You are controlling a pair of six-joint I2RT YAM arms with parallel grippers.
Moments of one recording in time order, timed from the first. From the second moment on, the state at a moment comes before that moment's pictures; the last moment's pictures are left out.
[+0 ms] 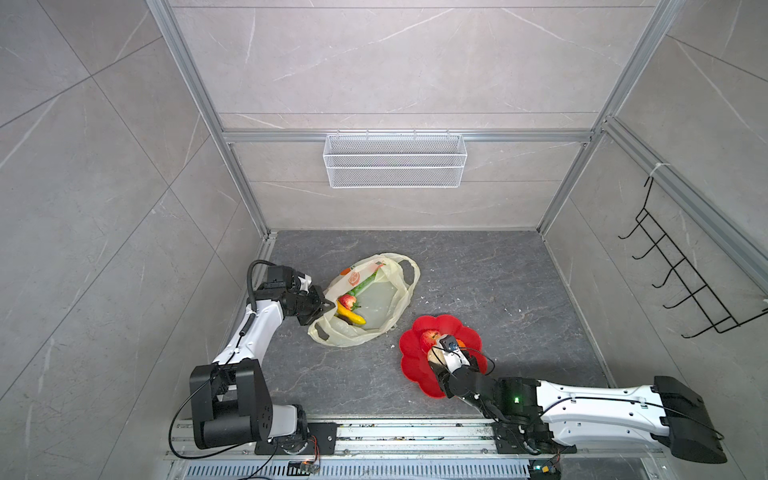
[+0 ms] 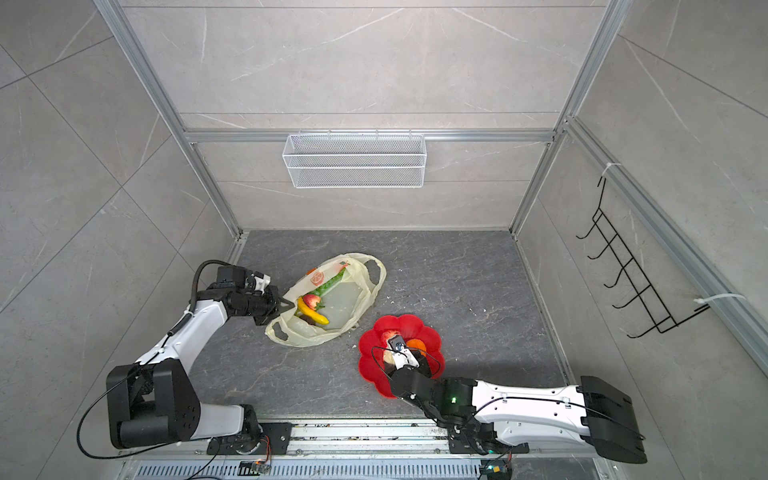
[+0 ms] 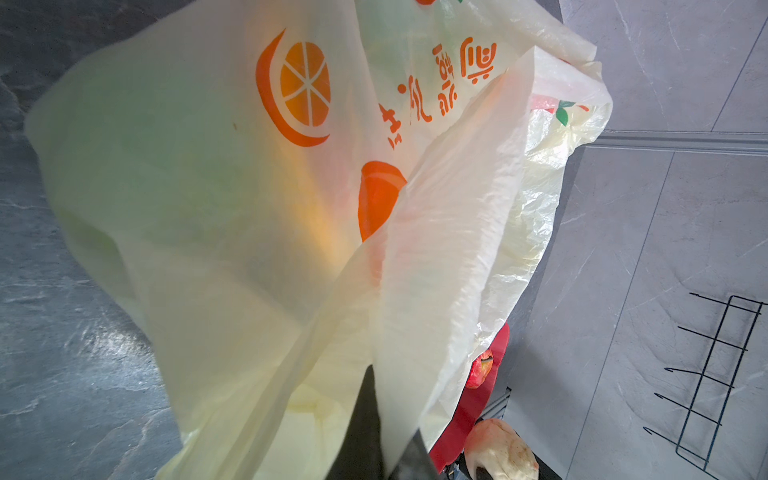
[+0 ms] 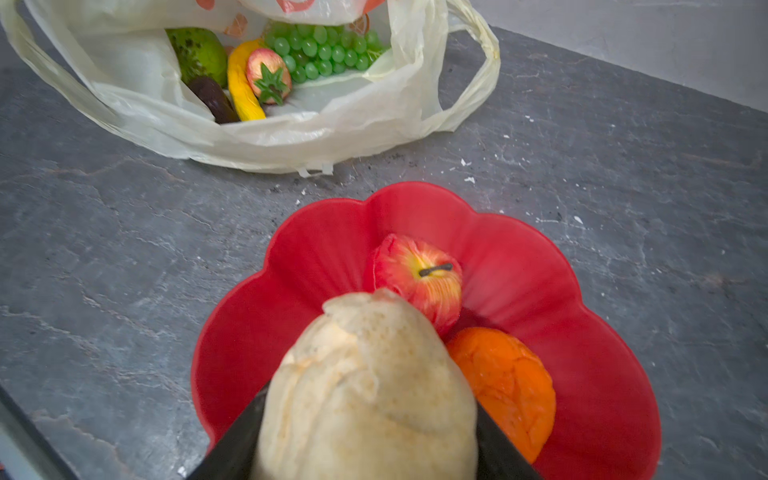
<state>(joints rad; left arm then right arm) 0.07 1.38 0.94 -0.67 0.66 -0.52 1.32 1.00 0.43 -0.17 0.67 0.48</state>
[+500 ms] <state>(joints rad) 0.07 1.38 0.94 -0.67 0.66 -0.52 1.37 1.18 0.36 -0.06 0.80 0.75</state>
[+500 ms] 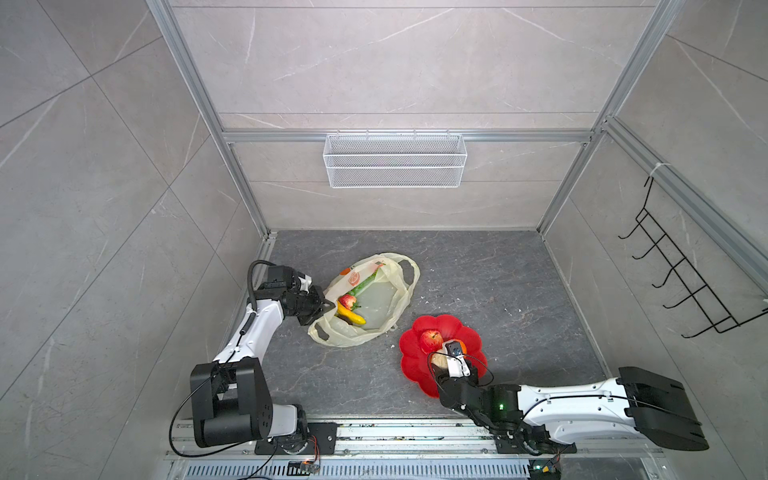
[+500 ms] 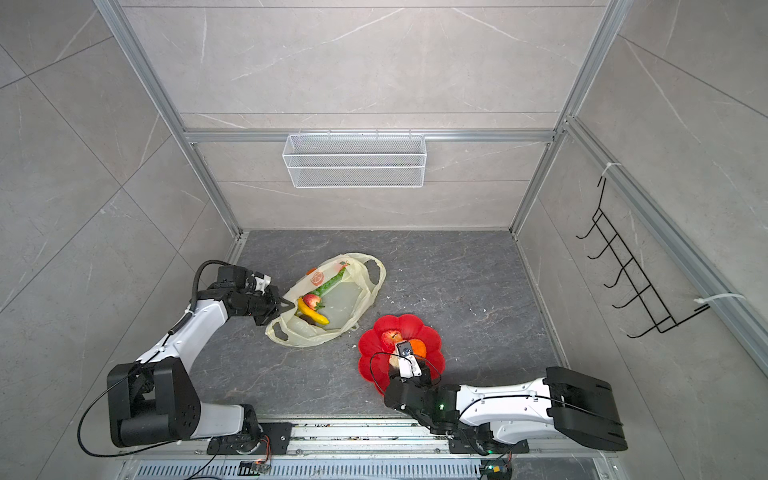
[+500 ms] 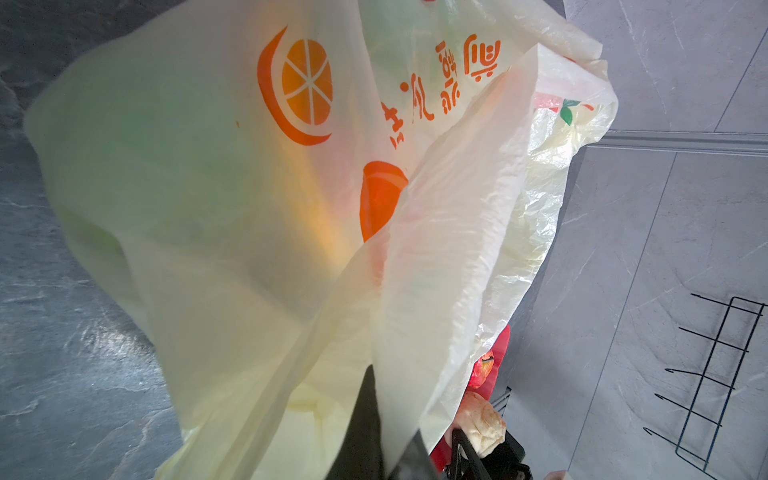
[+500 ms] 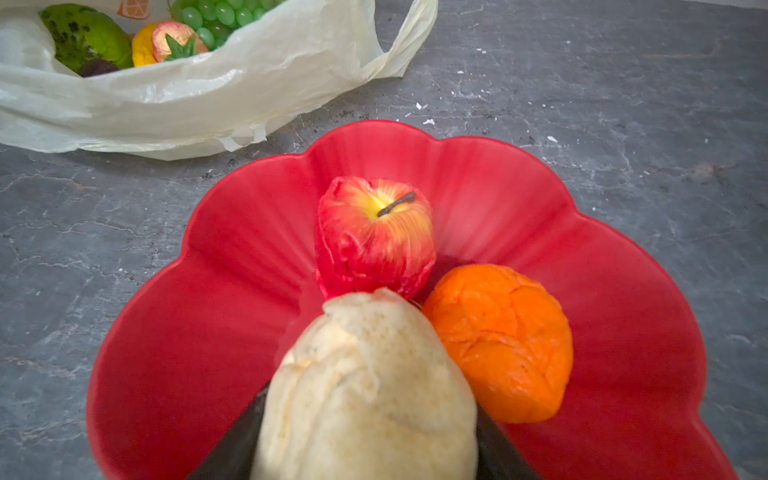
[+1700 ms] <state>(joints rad) 0.07 1.38 0.94 -0.67 0.66 -0.52 1.38 1.44 0.45 -0.03 0.95 0.90</state>
